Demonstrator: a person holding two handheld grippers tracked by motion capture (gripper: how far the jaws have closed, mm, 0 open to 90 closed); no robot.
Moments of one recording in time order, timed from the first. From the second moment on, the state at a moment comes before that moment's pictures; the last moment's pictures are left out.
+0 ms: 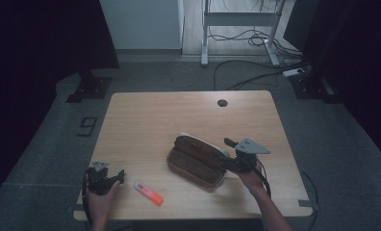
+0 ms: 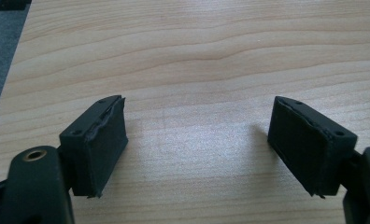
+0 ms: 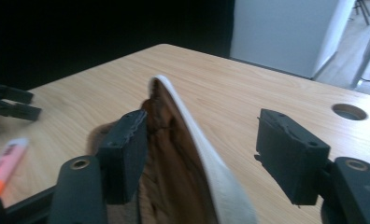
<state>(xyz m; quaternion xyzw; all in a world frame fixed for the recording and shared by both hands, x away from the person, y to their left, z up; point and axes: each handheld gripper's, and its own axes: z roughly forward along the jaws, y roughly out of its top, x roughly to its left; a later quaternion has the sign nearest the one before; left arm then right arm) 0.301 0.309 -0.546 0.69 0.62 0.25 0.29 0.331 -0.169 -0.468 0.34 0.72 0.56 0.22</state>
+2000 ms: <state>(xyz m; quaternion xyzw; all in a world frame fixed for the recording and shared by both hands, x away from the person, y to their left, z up) 0.301 0.309 -0.546 0.69 0.62 0.25 0.29 0.299 -0.060 -0.495 0.26 0.79 0.54 0.10</state>
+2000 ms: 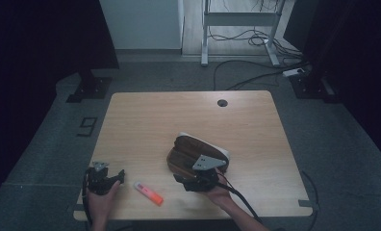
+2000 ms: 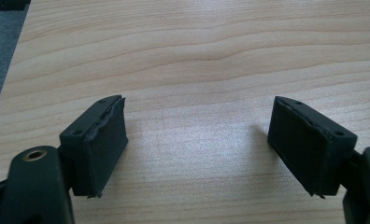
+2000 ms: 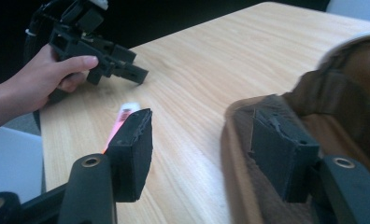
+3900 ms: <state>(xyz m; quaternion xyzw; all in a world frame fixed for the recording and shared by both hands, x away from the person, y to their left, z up) 0.301 0.309 -0.546 0.69 0.62 0.25 0.28 0.279 0.035 -0.545 0.21 0.86 0.46 0.04</state>
